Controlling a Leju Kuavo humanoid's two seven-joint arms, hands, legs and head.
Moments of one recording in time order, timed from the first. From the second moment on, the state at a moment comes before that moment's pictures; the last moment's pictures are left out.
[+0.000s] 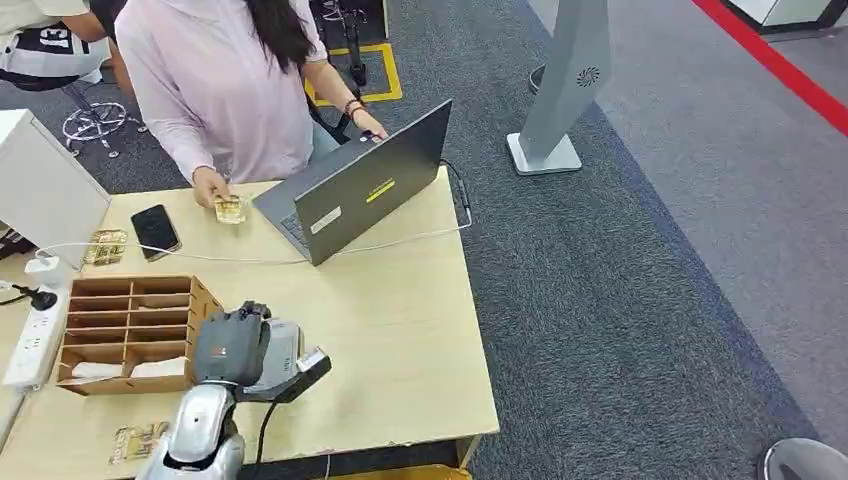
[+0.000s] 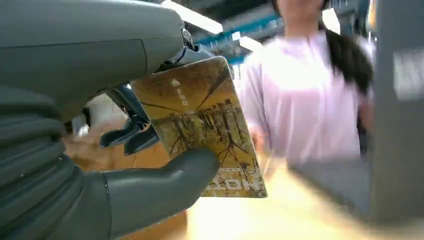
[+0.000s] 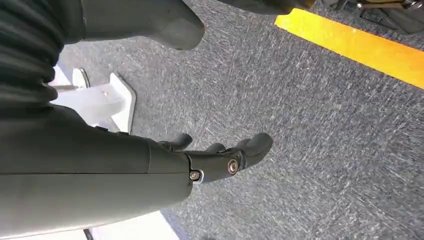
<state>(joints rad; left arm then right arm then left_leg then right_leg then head) -0.27 0.00 -0.32 -1.08 -1.52 0.49 0.12 -0.05 0.17 -0.48 -0.19 1.14 -0.20 0.12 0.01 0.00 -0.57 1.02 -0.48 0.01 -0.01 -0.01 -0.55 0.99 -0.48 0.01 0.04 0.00</state>
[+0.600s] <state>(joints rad) -0.79 0.24 -0.17 -0.88 -1.52 0.51 0.11 -0.05 0.17 -0.48 -0.19 1.23 -0.17 0.11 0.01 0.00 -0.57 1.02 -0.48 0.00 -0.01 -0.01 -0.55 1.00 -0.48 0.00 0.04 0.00</state>
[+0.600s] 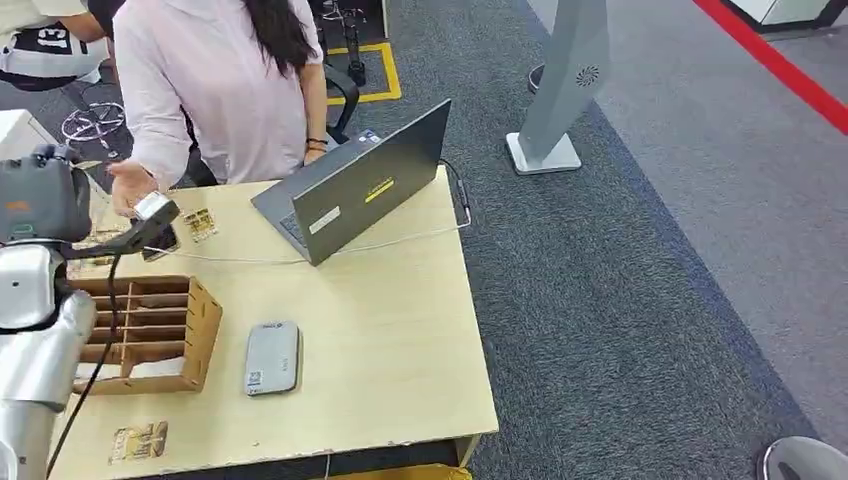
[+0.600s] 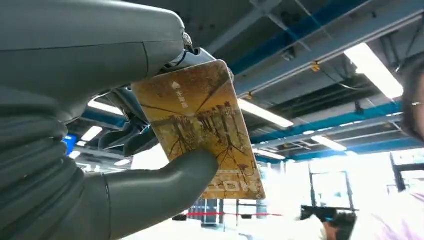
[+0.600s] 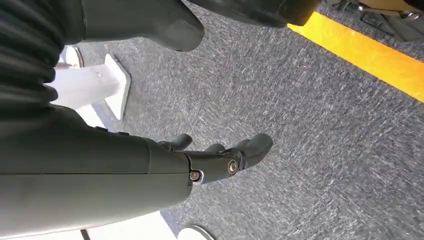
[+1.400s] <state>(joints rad) -0.68 0.23 -0.16 -0.88 -1.46 0.58 -0.01 -0.05 0.17 -0.49 -0.19 1.22 -0.17 0.12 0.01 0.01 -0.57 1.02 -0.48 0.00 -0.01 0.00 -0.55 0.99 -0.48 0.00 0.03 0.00</state>
